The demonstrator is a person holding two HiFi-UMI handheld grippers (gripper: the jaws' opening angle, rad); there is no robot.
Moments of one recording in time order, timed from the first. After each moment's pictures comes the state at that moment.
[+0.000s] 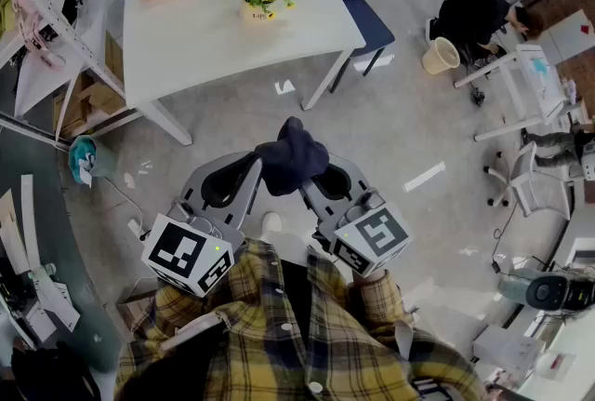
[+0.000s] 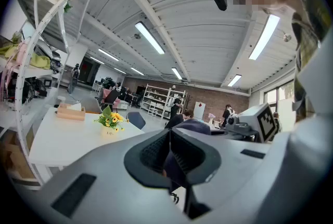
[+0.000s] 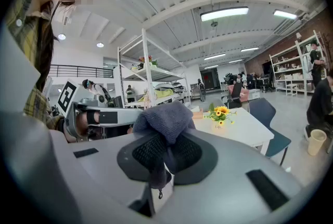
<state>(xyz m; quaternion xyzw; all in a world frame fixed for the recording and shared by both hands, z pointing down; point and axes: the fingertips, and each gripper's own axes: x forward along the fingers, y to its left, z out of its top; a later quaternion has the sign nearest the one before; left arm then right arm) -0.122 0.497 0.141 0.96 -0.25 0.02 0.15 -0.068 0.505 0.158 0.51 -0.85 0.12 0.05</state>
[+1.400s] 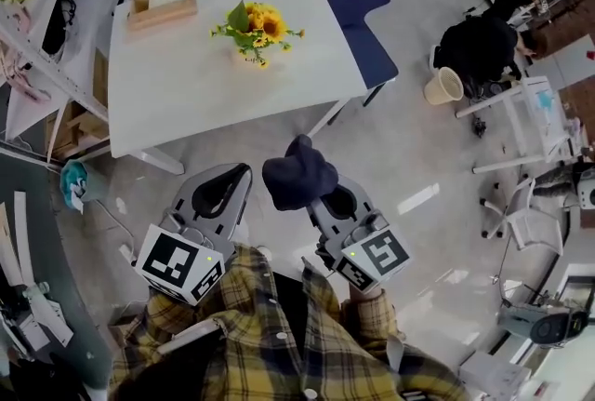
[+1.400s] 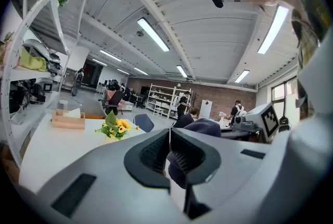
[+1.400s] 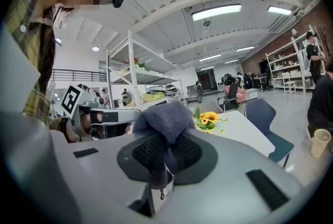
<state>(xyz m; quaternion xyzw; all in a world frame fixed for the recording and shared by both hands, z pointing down) -0.073 0.366 0.154 0.95 -0.27 0.03 0.13 0.011 0.391 0.170 0.52 -0.84 0.12 0.03</state>
